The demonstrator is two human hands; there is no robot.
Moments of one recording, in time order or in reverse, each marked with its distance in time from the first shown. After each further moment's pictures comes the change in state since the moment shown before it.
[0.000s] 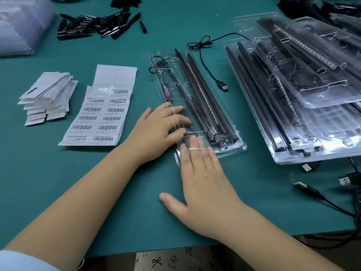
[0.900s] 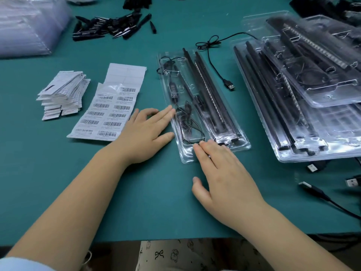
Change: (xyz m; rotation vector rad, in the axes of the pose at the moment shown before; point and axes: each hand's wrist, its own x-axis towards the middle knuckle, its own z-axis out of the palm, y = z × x) left_hand -0.027 -0.016 -0.012 0.278 -0.111 -0.103; right_hand -0.011 0.030 0.004 0.044 0.289 -0.046
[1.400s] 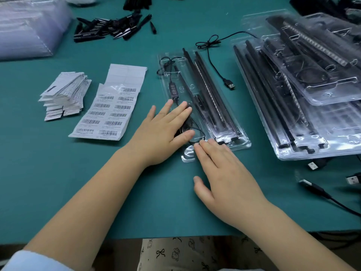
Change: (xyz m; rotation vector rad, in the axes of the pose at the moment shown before) left_hand 0.008 0.032 0.003 -0.034 0.026 0.065; right_hand -0.001 0.001 -0.001 0.008 -0.019 -0.018
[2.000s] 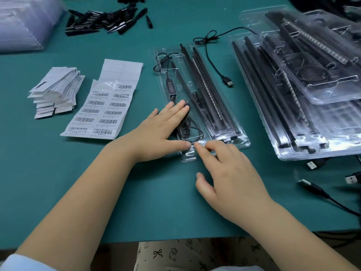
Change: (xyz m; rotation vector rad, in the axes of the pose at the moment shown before) left_hand 0.000 -0.007 -0.010 -0.172 -0.154 0.086; right_hand 0.003 0.001 -0.010 -0.009 0.082 0.047
